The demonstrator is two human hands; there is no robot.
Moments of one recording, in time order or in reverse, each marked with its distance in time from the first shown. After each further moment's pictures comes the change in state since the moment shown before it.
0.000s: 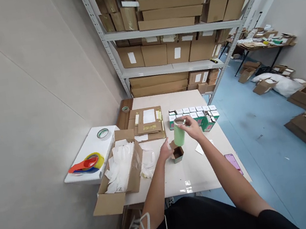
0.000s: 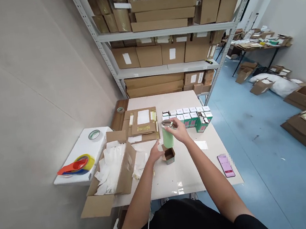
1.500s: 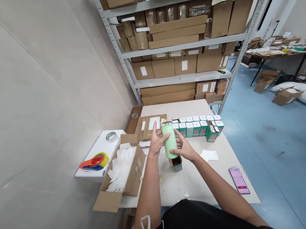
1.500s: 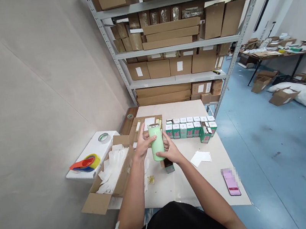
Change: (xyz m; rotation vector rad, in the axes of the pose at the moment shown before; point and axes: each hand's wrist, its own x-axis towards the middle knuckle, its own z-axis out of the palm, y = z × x) left_hand -0.045 0.199 -0.083 -0.769 0.151 0.227; right_hand -0.058 -0.002 0.005 0.443 -0.404 0.150
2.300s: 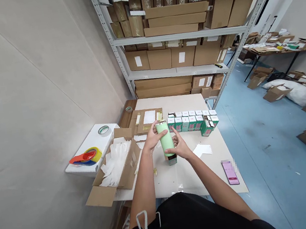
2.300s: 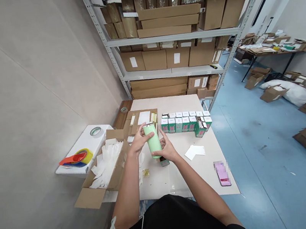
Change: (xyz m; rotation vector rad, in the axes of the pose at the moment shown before) left_hand 0.005 -0.020 -0.017 0.043 -0.005 -0.117; right_hand -0.006 0.023 -0.001 -0.108 0.084 0.086
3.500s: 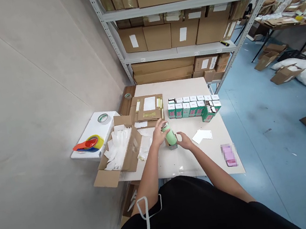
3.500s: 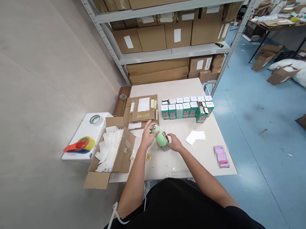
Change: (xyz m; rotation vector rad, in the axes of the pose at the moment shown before) left_hand -0.005 -0.101 -0.009 0.587 0.009 0.220; right_hand -0.007 0.130 -0.045 -0.518 0.108 0.298
